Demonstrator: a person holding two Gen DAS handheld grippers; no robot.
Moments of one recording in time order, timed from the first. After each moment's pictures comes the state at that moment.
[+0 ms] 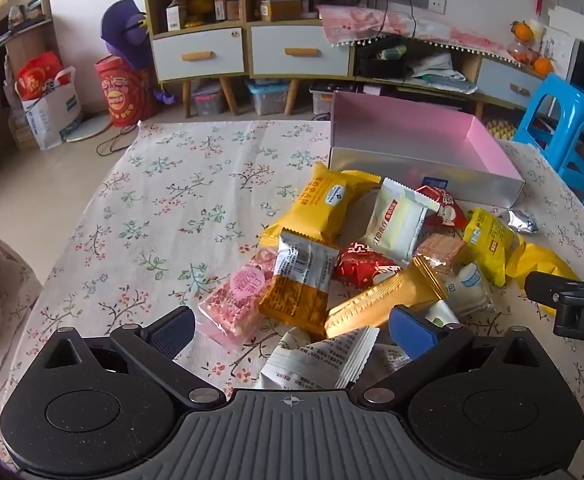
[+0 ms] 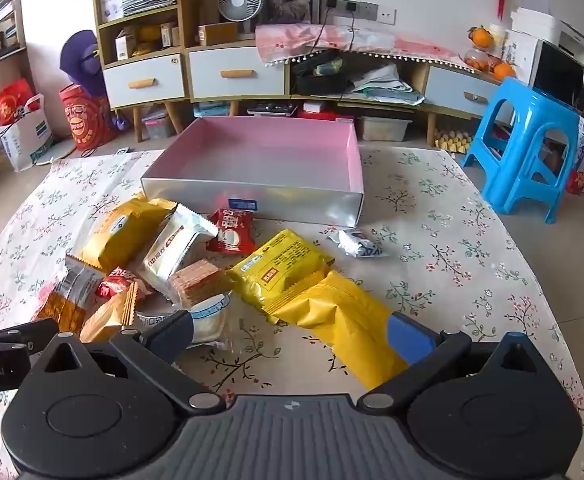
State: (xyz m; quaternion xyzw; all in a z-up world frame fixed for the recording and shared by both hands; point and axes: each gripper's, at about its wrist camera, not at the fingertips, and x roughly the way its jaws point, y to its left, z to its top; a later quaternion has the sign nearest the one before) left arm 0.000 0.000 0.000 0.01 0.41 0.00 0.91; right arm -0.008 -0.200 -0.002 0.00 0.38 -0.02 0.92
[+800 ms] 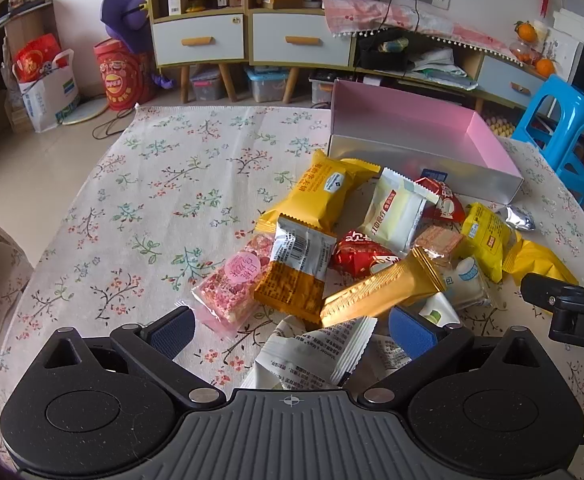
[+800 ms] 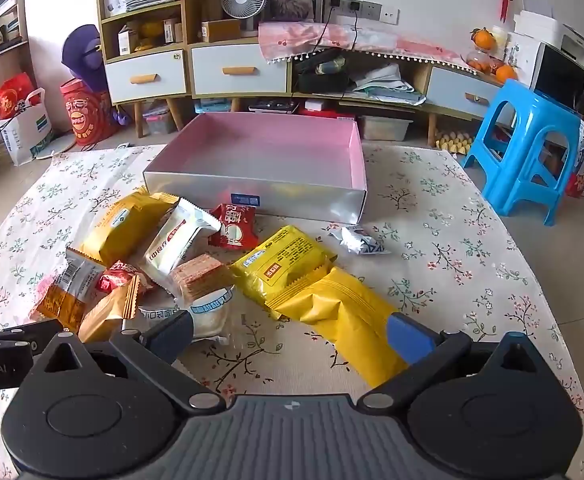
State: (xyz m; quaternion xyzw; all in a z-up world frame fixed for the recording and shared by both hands) left arm 0.000 0.003 -0.006 -0.01 0.42 -0.01 0.91; right arm -0.009 -0.197 -0.003 -0.01 0.38 -0.02 0.92
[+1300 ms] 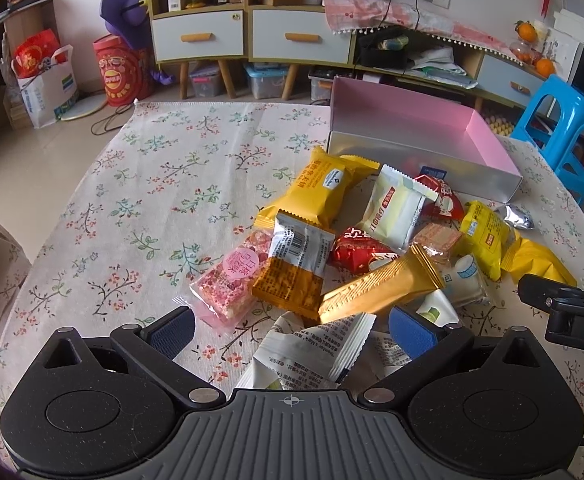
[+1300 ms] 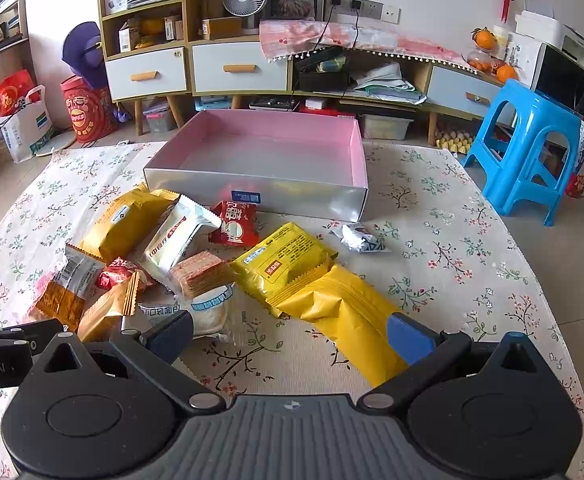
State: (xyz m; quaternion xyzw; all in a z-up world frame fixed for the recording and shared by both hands) left arm 0.000 0.004 -0.007 -0.02 0.43 -0.01 0.90; right arm -0.009 -0.197 -0.003 -0.01 0.38 -0.02 0.92
